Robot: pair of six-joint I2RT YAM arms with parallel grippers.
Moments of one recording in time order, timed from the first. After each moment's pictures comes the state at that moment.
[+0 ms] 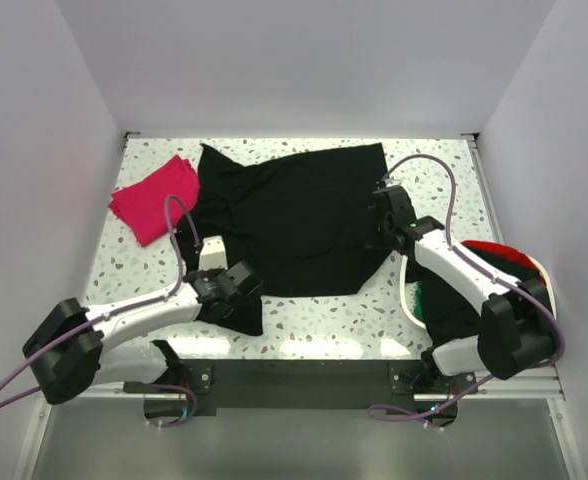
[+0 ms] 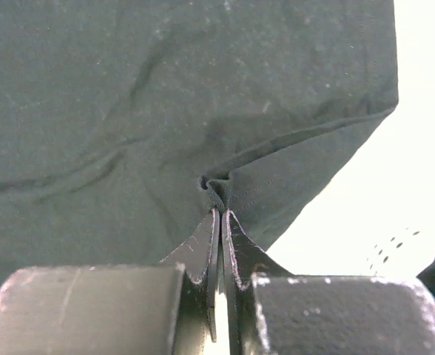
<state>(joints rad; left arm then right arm) -0.87 1.25 0.60 -0.71 -0.79 -1.03 0.41 1.40 0.94 -0.43 0.20 0.42</state>
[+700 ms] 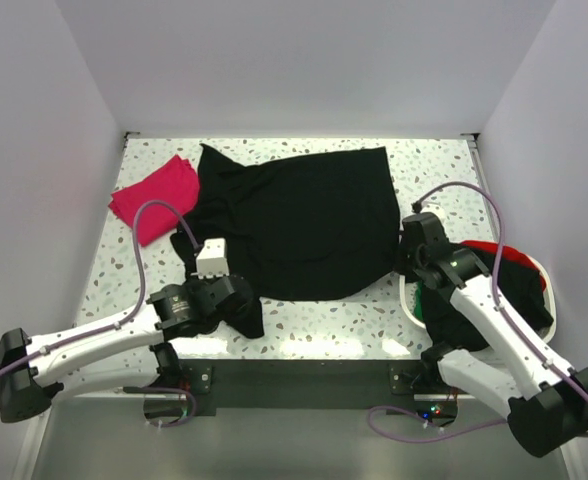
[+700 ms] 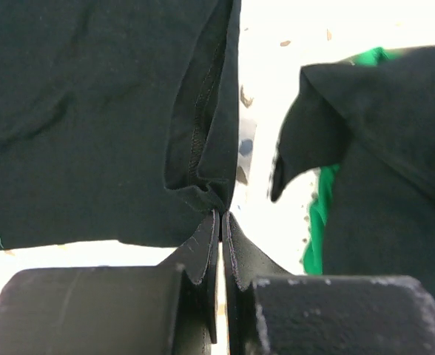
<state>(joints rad) -1.03 0.91 0.65 -0.80 -0.74 -0.98 0.41 0.99 0.82 -0.73 0.30 0.50</state>
